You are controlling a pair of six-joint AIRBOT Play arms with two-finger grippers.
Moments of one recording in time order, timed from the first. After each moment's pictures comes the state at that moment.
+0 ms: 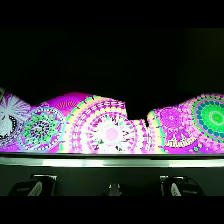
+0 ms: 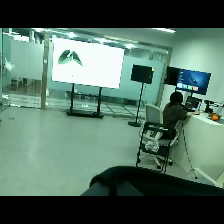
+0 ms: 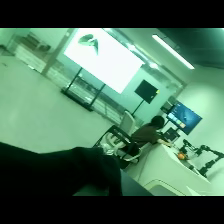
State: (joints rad) left arm 0.12 -0.72 1.87 1.21 -0.94 -1.58; right arm -0.13 -0.68 1.72 -1.32 0.82 0.82
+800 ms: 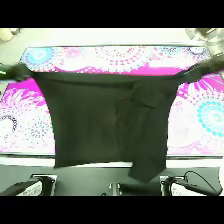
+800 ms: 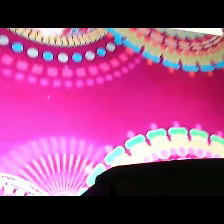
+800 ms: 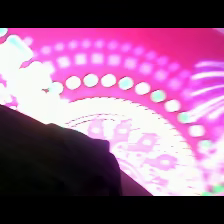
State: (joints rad) left arm 0.12 -1.21 1.44 1.22 -1.12 -1.52; right arm -0.13 -1.42 1.72 -1.36 1.35 0.93
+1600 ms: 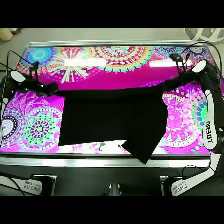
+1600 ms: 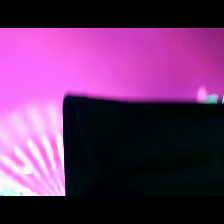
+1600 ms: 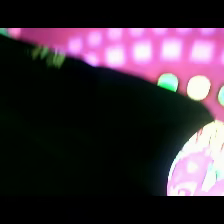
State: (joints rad) left arm 0.12 -1.65 1.48 1.11 -1.14 -1.41; right arm -0.15 -1.78 1.72 -1.17 1.25 0.94
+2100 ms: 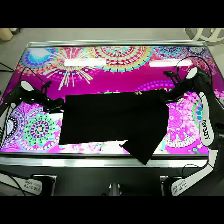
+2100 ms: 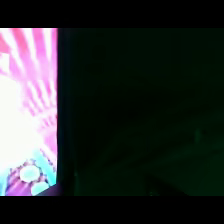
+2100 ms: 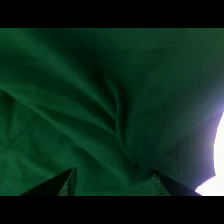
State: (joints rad) left arm 0.13 -1.68 1.36 1.09 -1.30 -1.42; right arm -0.15 -1.82 1.68 -1.23 1.43 1.03
